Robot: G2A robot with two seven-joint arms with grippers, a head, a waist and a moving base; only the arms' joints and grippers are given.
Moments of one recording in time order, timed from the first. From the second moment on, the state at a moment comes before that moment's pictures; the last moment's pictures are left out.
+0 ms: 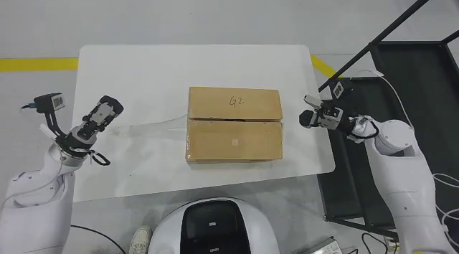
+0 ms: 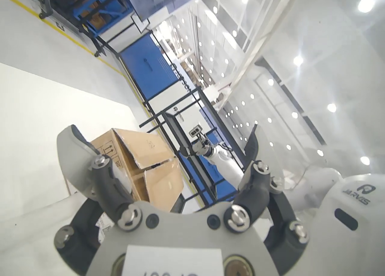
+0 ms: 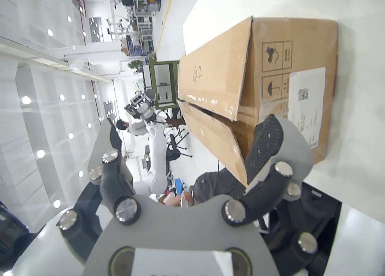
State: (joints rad) left arm 1.43 -1.11 -1.67 -1.60 -0.27 -0.69 -0.82; right arm -1.37 -0.99 1.68 -1.41 0.41 -0.09 1.18
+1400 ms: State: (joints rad) left arm 1.26 -1.10 -1.58 -1.46 -0.45 -0.65 -1.14; right arm -1.22 -0.97 1.52 -1.23 0.44 -0.36 1.46
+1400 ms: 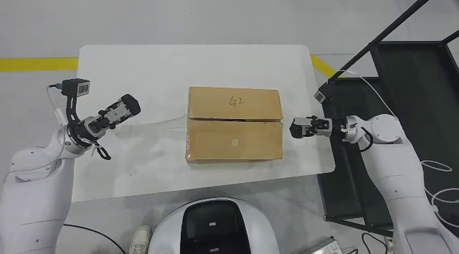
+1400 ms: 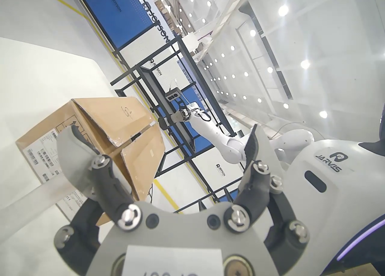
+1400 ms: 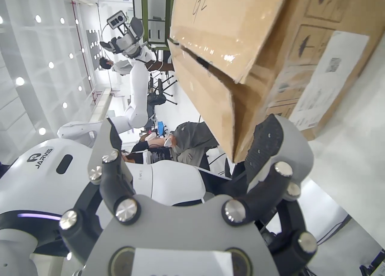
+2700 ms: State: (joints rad) left arm 1.26 -1.10 -1.58 -1.46 -0.45 -0.65 -1.14; right arm -1.20 -0.97 1.37 -1.27 0.46 -0.40 1.42
